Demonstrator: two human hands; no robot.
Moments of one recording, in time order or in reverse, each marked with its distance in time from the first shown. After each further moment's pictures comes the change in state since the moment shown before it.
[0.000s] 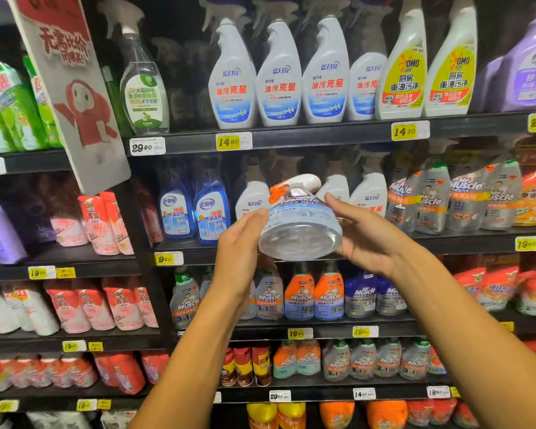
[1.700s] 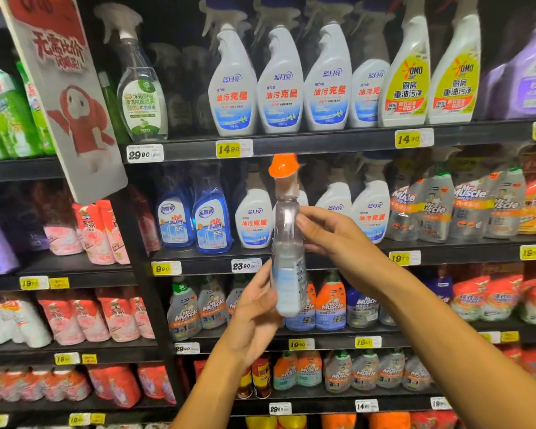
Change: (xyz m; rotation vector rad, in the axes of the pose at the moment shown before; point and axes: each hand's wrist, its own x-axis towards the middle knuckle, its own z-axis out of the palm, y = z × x) left_hand -0.004 -0.093 -0.025 -0.504 -0.478 -0.204; right_hand 0.012 0.022 0.024 -0.609 -0.050 -0.385
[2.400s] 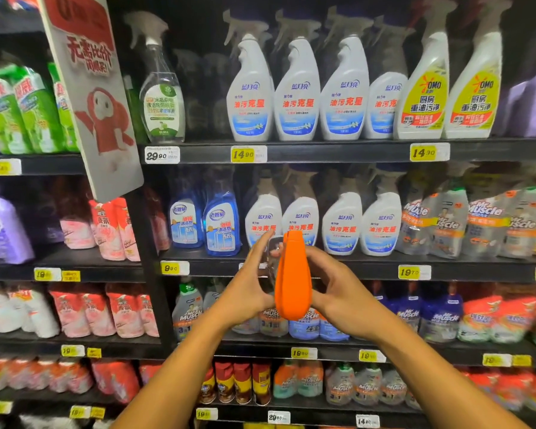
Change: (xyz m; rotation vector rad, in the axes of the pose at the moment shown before) left_hand 0.030 0.037 -0.040 1.067 0.074 0.108; right_hand -0.019 0.044 0.009 -0.315 -0.186 -0.177
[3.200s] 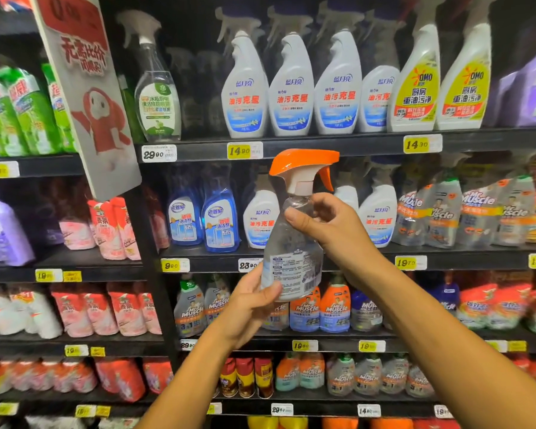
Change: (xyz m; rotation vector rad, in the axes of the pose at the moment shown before) left_hand -0.038 0.037 0.019 -0.838 -0.077 -0.166; right_hand 0.038 -0.042 -0.014 0.281 0.375 0.105
